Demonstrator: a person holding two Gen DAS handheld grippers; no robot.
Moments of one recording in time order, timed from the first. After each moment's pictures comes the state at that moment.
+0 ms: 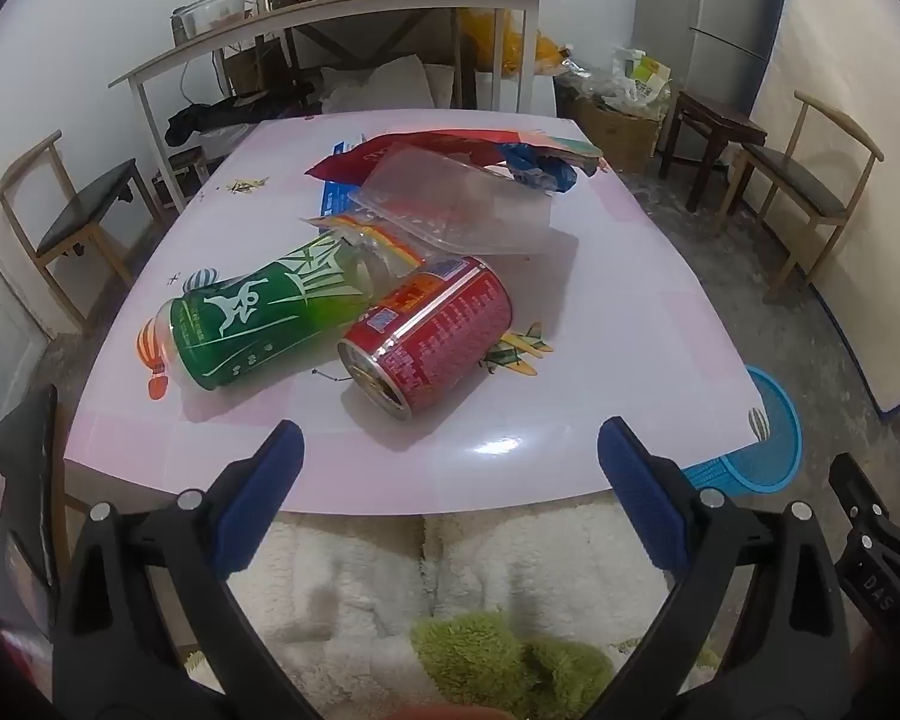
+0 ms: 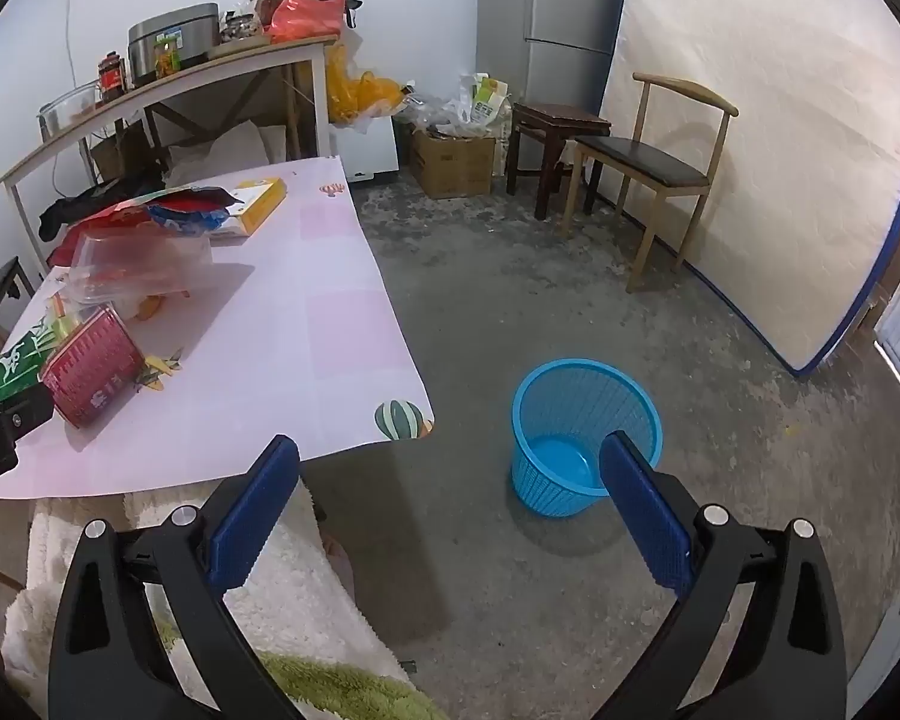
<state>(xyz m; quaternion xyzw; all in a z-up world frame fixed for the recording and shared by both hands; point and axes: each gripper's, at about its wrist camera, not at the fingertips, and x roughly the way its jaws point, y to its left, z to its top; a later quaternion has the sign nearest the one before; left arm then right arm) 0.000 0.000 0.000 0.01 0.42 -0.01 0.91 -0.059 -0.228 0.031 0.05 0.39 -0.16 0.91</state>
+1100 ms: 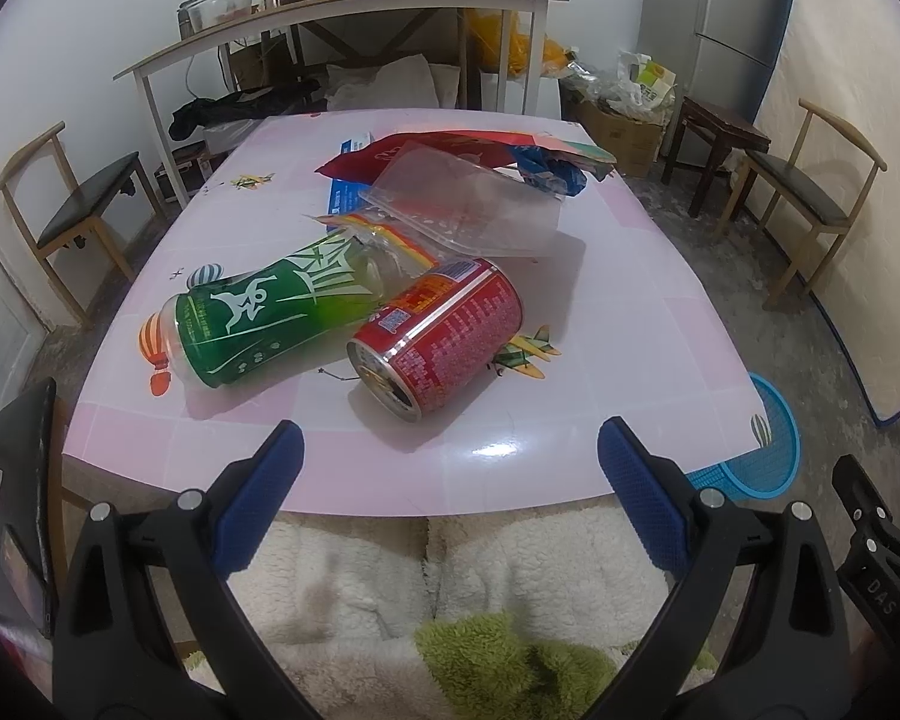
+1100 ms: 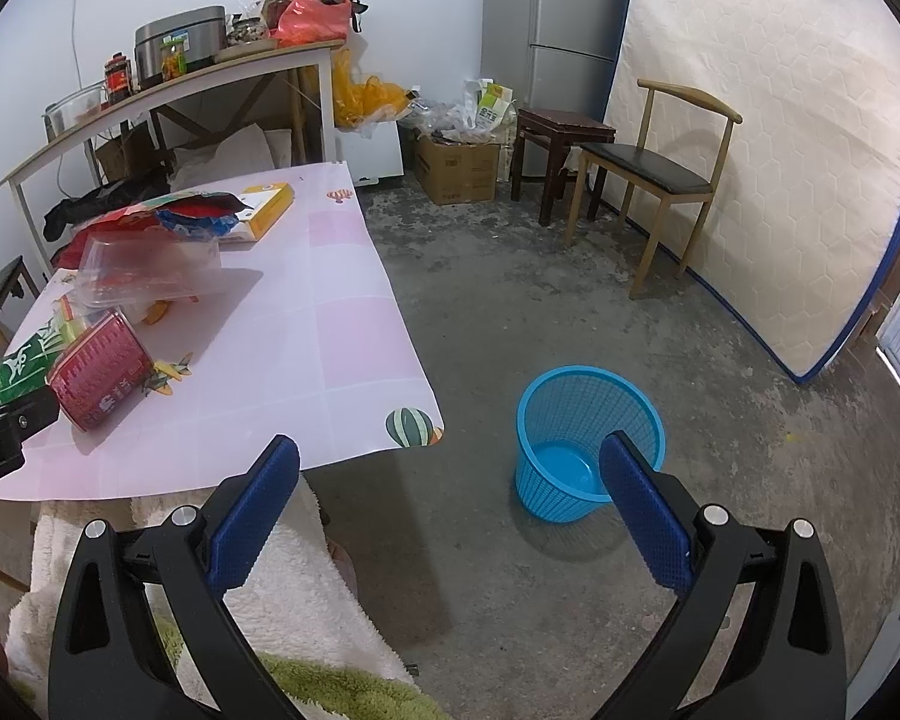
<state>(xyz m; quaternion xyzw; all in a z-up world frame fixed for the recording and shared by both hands) -0.001 0.003 -0.001 0.00 0.43 -0.01 0.90 -0.058 -0.222 0.039 0.05 0.38 -0.16 0.91</state>
